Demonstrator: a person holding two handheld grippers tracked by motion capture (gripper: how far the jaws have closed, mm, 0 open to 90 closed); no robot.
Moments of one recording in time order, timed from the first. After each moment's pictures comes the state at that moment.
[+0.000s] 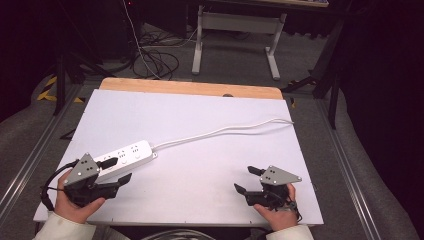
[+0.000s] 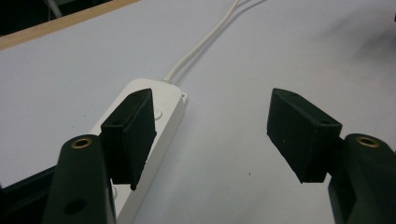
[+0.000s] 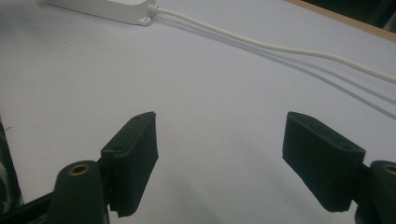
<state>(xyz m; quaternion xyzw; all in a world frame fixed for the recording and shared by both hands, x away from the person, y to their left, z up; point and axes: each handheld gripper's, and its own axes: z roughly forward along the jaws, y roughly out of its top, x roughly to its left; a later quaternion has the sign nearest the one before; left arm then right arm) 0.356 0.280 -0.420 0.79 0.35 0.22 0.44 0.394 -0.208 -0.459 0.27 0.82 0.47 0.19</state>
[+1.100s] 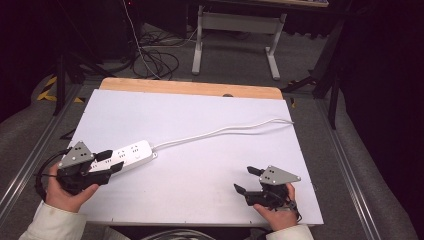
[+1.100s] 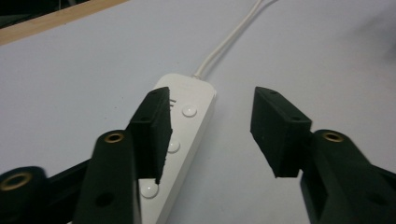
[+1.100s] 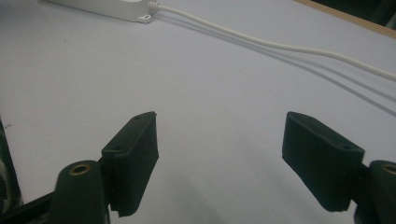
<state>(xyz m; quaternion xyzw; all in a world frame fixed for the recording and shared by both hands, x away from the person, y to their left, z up) 0.376 0.297 -0.406 0.80 0.38 0.21 0.42 0.394 -0.207 -0.460 0.27 0.82 0.46 0.19</state>
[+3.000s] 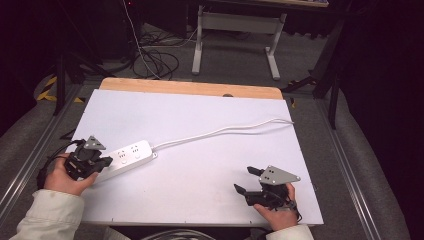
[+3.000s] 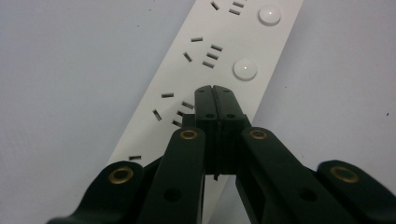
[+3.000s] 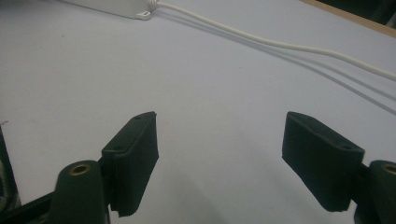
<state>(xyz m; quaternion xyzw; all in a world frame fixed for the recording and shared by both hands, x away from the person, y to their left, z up) 0.423 0.306 -0.434 0.85 0.44 0.16 0.23 0.395 -0.207 -0.460 0.26 0.83 0.46 0.19</state>
